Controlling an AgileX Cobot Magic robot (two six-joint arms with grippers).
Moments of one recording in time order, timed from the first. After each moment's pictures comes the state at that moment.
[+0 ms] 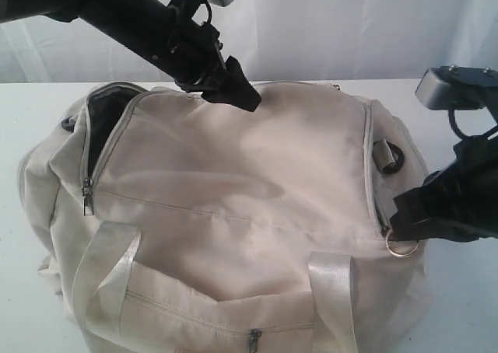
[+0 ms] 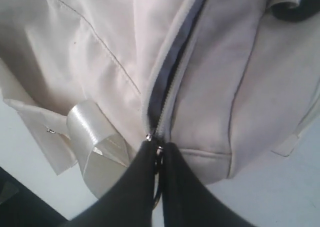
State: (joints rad) left arm -0.47 1.88 -1.69 -0.74 0.95 0.89; right arm 0.33 1.10 -0.82 0.50 1.02 -0.39
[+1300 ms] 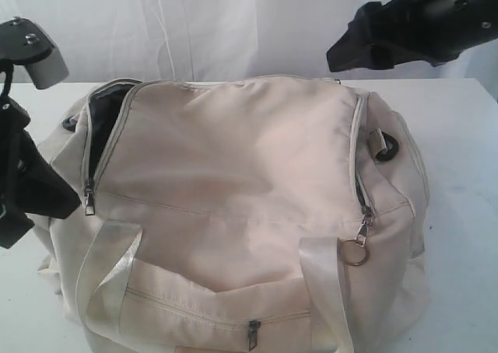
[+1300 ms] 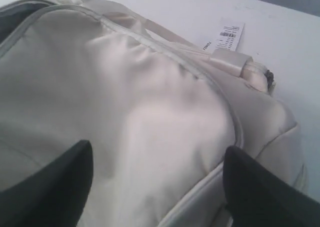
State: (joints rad) left arm -0.46 1.10 -1.02 -0.31 1.12 0.58; right arm 0.33 1.39 -1.25 0.58 0.80 -0.53
